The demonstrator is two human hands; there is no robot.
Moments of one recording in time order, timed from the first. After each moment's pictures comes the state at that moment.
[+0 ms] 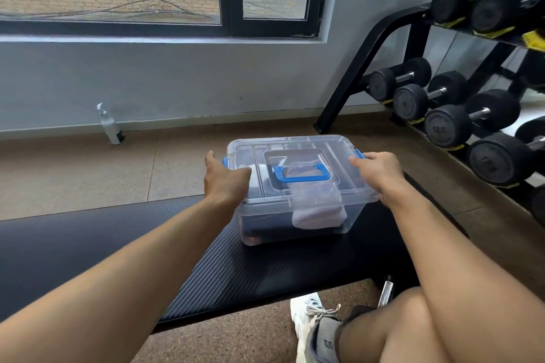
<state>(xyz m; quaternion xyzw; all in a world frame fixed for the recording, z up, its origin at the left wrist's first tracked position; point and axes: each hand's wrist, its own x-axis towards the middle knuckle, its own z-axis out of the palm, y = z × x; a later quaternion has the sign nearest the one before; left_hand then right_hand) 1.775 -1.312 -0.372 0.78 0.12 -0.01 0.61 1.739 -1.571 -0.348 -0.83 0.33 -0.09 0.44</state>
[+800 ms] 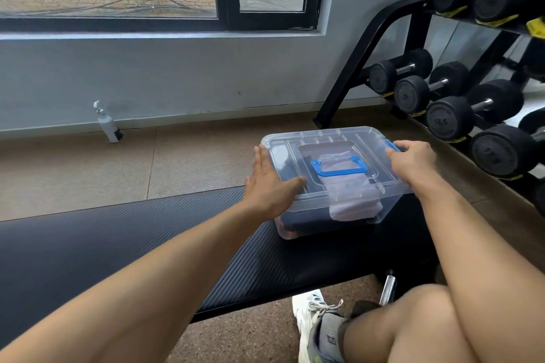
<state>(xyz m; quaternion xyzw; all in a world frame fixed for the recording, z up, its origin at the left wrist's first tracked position) 1.768 -1.363 -0.393 0.88 -0.12 -0.09 0.44 1.740 -1.630 -0.355 -0.84 0.37 -0.17 0.36</state>
